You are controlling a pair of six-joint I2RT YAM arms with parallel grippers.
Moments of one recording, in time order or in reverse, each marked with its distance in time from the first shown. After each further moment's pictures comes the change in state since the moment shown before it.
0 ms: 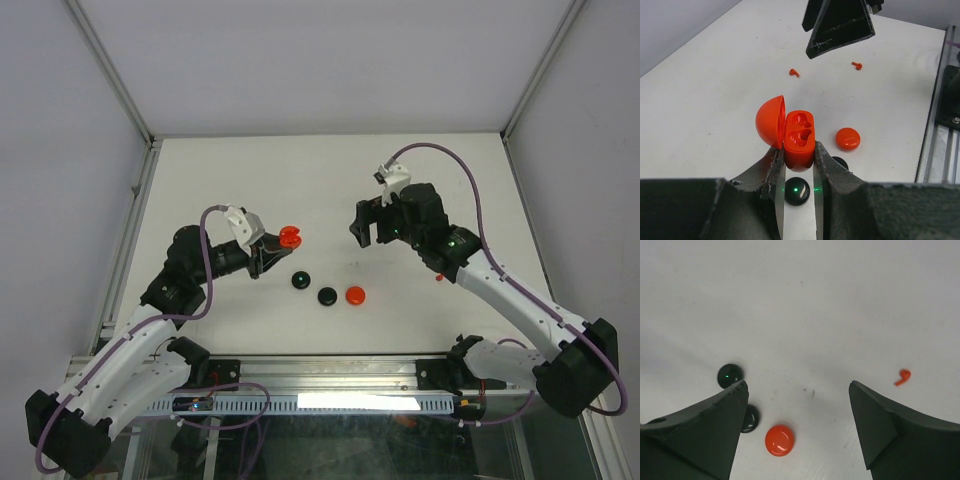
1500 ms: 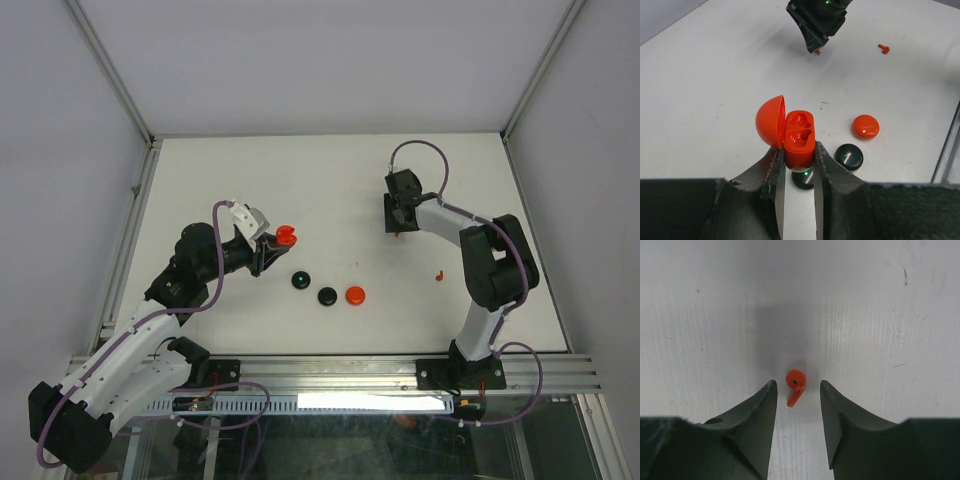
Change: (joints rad) left arm 0.000 0.035 0.000 -0.064 -0.132 0.000; right arm -0.283 0.667 0.163 -0.060 0.288 0.073
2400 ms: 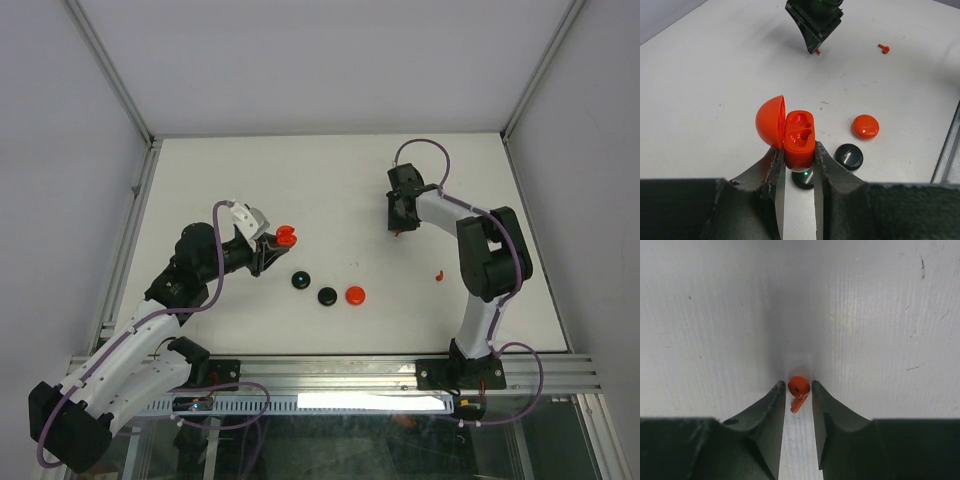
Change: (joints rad) left arm 0.000 0.001 0.000 0.000 0.000 0.000; right arm -0.039 0.090 0.102 -0.109 -0.080 0.056
